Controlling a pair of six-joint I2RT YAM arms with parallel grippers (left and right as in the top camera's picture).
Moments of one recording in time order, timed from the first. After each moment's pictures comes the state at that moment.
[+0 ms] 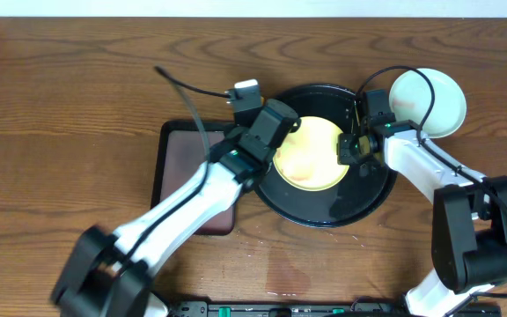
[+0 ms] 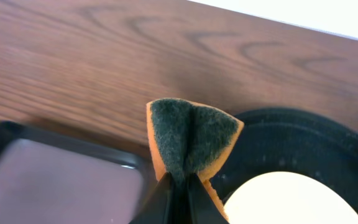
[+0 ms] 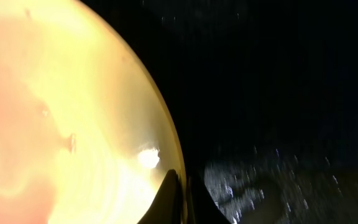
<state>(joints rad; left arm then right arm) -0.67 1.59 1.10 -0.31 -0.57 -0.68 0.22 1.81 1.07 -0.53 -0.05 0.24</state>
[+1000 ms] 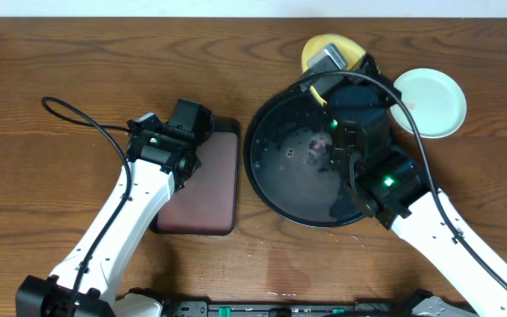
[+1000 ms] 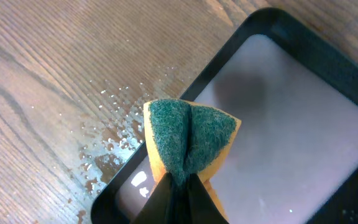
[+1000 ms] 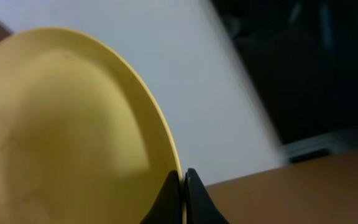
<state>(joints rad) -0.32 1.43 1.09 -1.02 -0.43 -0.91 0.65 1.33 1.17 -0.06 0.87 -0.86</state>
